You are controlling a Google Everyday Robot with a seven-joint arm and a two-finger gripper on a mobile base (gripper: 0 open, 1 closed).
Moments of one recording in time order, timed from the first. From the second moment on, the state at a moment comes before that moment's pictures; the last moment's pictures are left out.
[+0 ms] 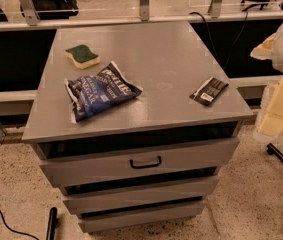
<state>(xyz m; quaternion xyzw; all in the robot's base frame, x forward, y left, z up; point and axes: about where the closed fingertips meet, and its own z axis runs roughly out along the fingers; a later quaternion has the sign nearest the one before) 0.438 -0.217 0.976 -0.60 0.78 -0.03 0.16</state>
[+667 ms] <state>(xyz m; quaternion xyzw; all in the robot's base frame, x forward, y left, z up) 0.483 -0.214 0.974 -0.59 0.78 -0.02 0.21</state>
